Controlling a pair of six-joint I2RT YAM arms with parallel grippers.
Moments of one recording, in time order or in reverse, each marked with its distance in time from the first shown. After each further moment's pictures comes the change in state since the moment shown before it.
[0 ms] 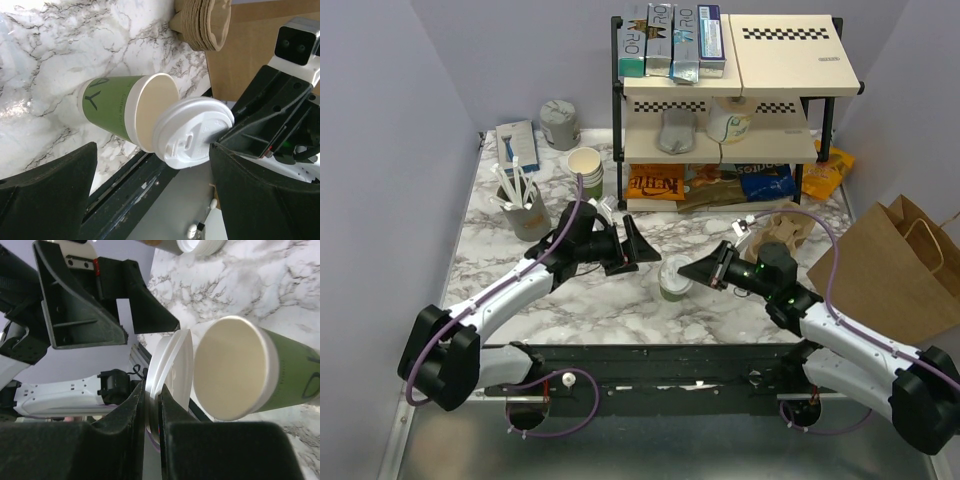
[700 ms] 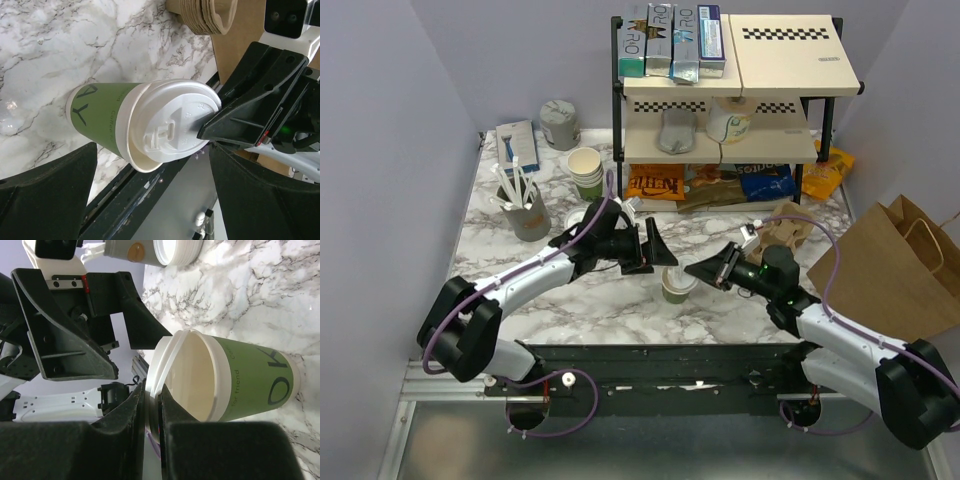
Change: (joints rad) left arm -0.092 0.169 0.080 0.046 0.013 0.030; right arm -0.105 0.059 -0.095 0.134 -0.040 0.067
